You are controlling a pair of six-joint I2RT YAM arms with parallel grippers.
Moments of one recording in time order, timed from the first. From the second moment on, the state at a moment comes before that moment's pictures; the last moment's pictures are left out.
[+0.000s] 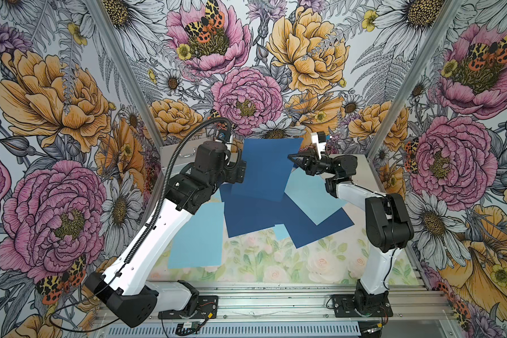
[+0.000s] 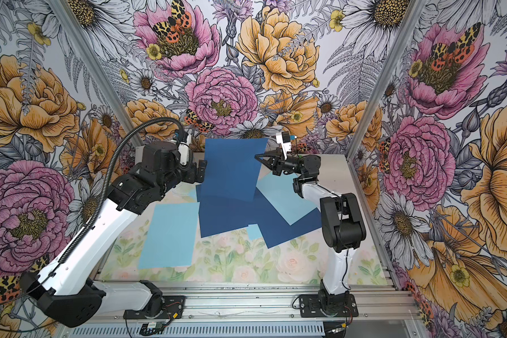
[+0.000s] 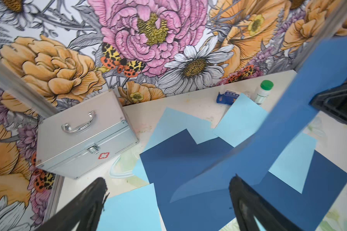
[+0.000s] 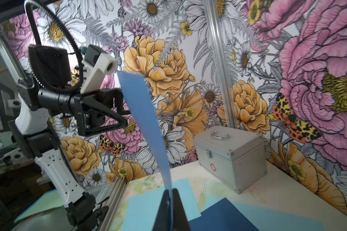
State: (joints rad) left arm -0.53 1.27 1.58 -0.83 -0.36 -0.12; right arm 0.17 1.92 1.29 1.07 -1.19 0.73
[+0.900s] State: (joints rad) left arm -0.43 1.24 1.40 -0.72 -0.30 -0.31; right arm 0.47 1.41 1.61 -0.77 -0.10 -0.20
